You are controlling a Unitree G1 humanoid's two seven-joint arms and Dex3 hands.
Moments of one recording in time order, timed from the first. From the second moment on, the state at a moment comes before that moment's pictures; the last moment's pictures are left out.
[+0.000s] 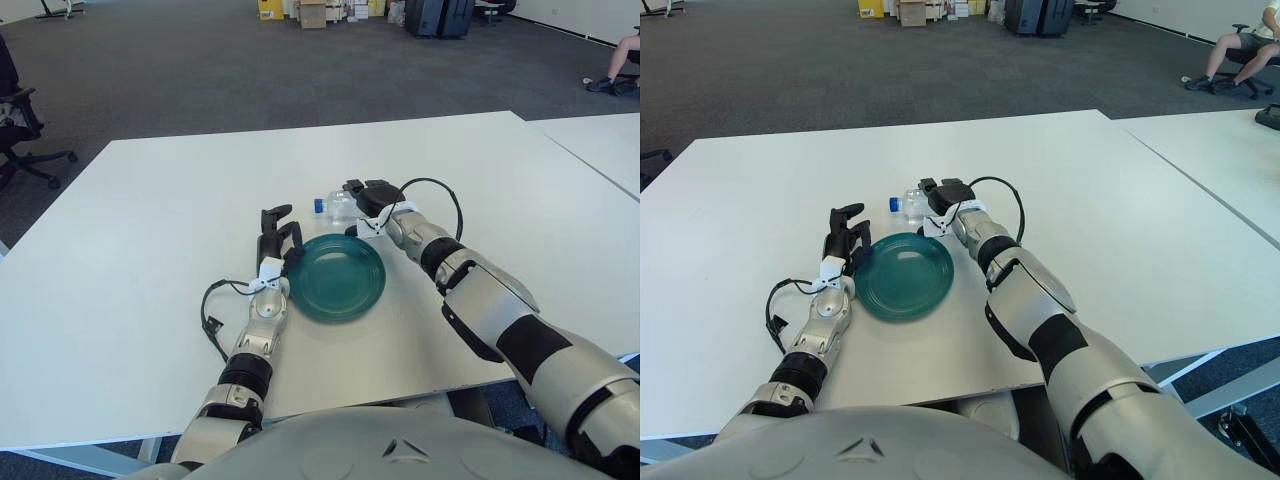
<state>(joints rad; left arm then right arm) -0.14 -0.11 -0.03 0.64 0.17 -0.44 0.31 -0.91 -0.01 0.67 1.38 -0.81 -0.21 -0.26</state>
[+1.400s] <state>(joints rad) -0.11 -0.11 -0.04 0.63 0.20 -0.47 0.37 -0.91 0.00 0.75 1.38 -0.85 -0.20 -0.28</state>
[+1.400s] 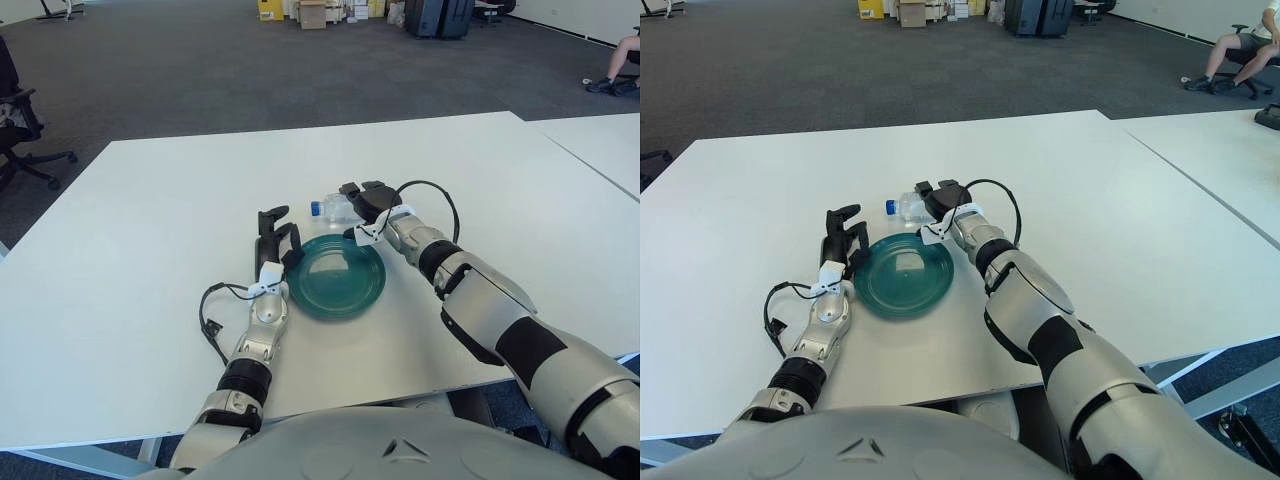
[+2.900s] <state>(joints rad) -0.08 -0.11 -0.04 0.58 0.16 -0.47 0.36 -0.89 0.00 0.72 1.38 -0.84 -0.21 -0.24</state>
